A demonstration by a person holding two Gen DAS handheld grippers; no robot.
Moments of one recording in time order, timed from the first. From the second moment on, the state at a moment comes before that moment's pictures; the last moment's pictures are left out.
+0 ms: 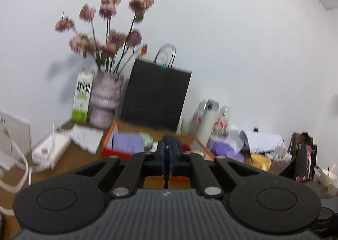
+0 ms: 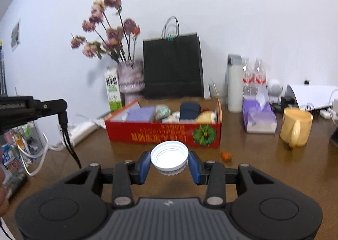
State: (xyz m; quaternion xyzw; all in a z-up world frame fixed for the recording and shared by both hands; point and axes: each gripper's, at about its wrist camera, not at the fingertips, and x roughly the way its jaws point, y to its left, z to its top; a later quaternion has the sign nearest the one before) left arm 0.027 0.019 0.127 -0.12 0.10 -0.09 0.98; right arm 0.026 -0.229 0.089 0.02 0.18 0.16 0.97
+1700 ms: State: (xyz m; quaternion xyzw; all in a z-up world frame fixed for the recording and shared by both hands) left arm 0.425 0.025 0.132 -0.04 0.55 0.00 0.83; right arm 0.419 -0.201 0.146 0.01 0.50 0.10 0.86
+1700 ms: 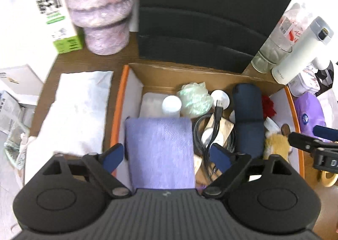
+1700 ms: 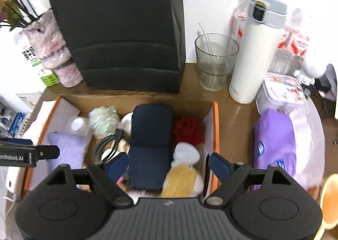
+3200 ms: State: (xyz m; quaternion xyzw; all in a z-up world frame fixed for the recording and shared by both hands) left arm 0.040 -0.018 0.016 -0.02 0.27 -0.04 0.96; right arm 0.018 -0.229 0.020 -0.01 0.25 0.13 0.96
